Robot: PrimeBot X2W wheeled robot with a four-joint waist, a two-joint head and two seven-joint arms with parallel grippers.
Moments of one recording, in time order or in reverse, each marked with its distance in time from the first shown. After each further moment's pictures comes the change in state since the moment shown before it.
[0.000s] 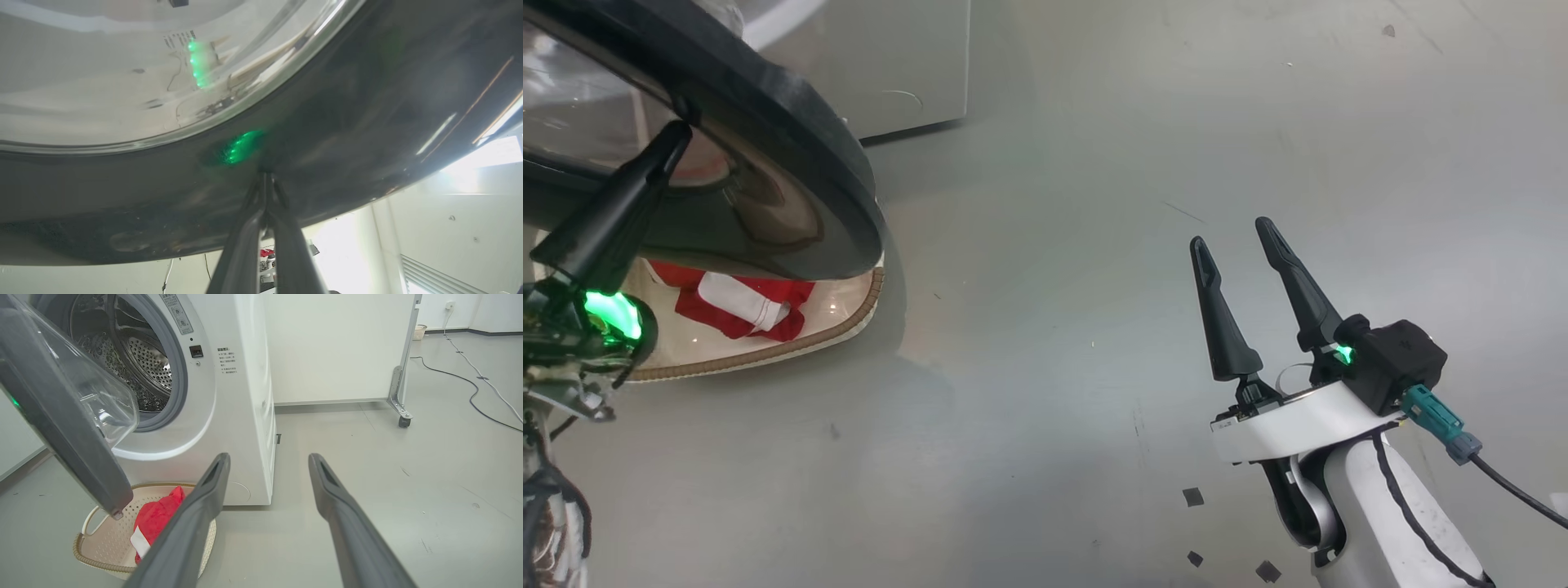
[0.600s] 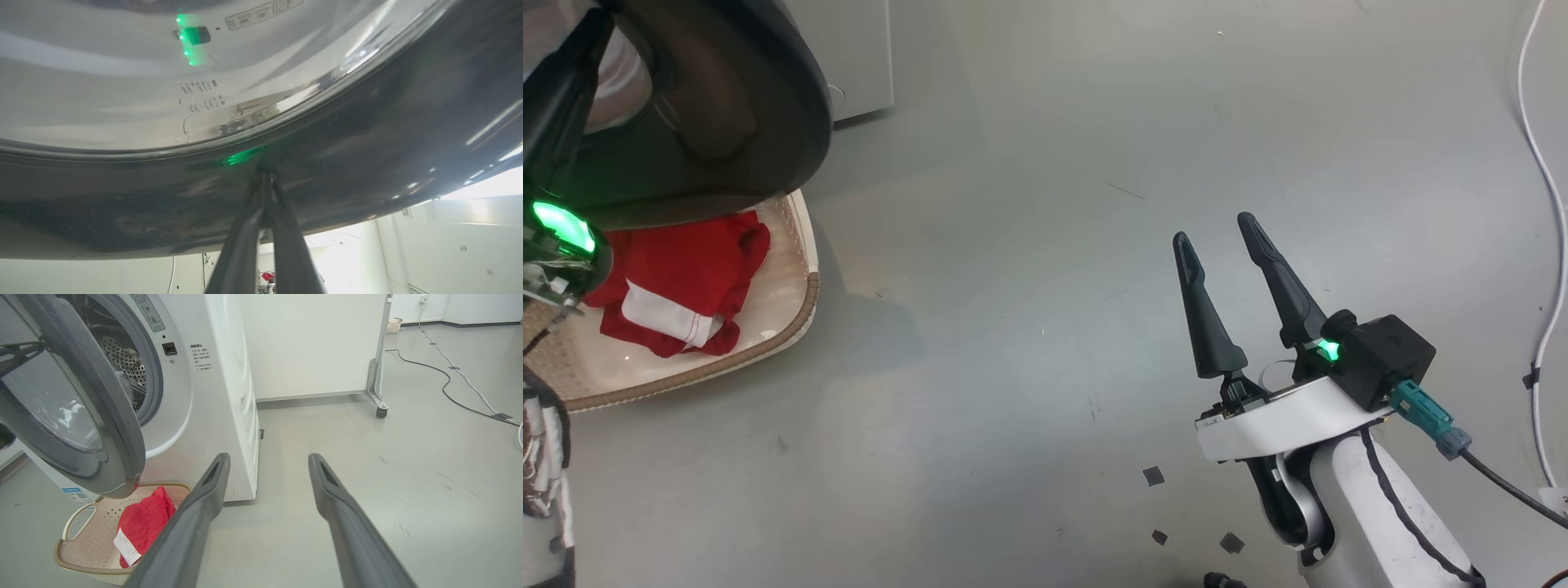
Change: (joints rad) left arm -0.199 -0.003 0.004 0.177 0.093 0.035 -0.111; right arm -0.018 0.004 0.039 -0.006 0.042 -0.019 0.000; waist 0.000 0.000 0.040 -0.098
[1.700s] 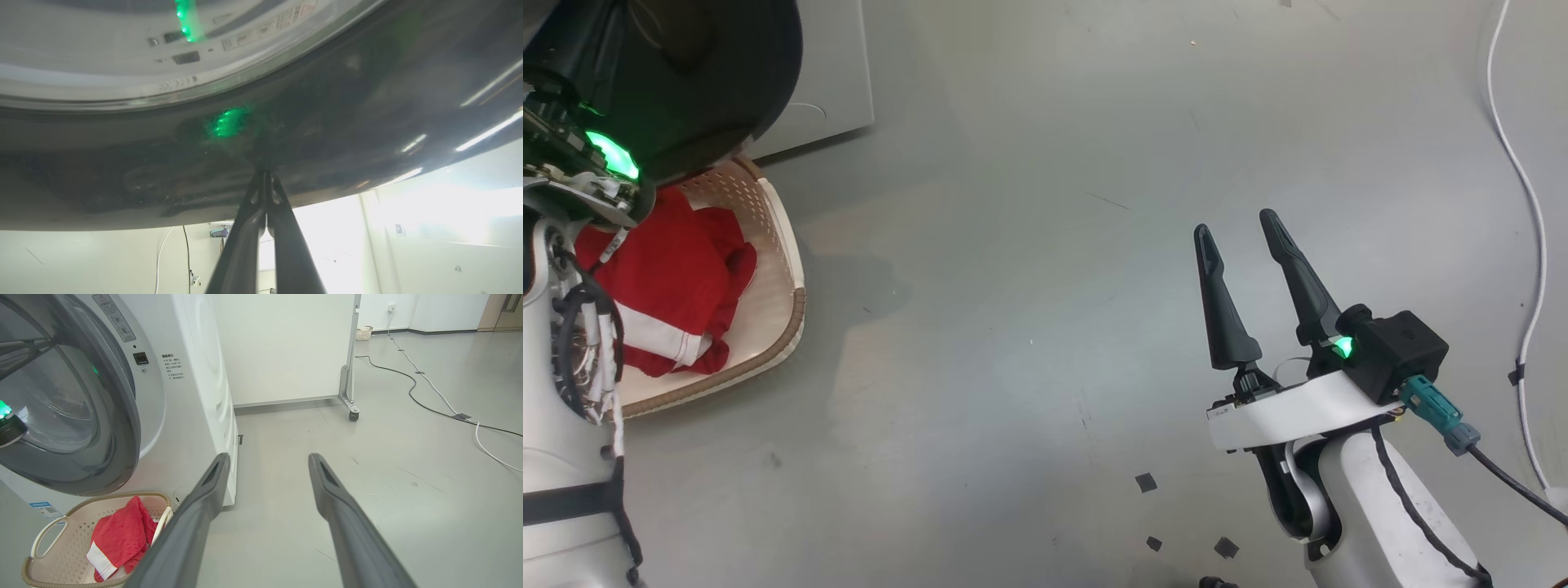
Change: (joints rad) left arm -0.208 -0.067 -0.046 0.286 0.063 -0.062 -0.095; right arm -0.002 0.001 -0.021 0.014 0.004 -0.033 0.000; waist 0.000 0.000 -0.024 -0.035
